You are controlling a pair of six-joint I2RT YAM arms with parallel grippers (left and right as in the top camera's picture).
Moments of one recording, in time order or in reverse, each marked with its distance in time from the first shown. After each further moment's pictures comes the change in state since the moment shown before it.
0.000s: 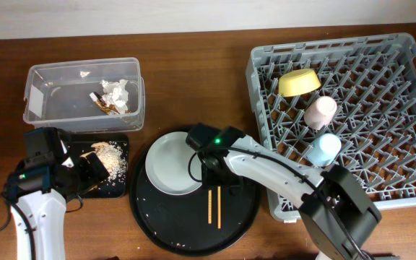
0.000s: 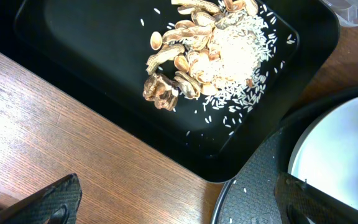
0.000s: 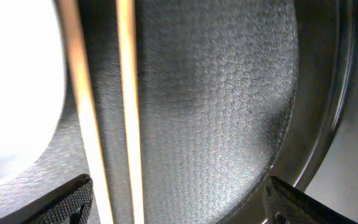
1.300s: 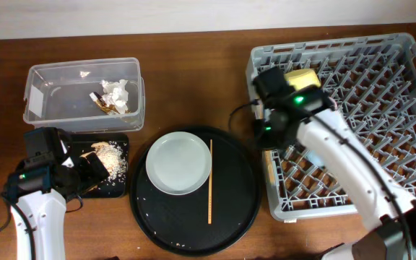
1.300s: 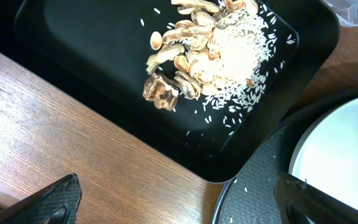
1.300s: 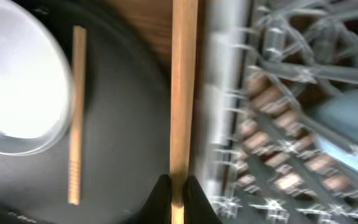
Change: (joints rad) left arm 0.000 0.000 0.000 0.000 0.000 0.000; right arm -0.393 -0.238 0.157 -0.169 -0.037 -0.515
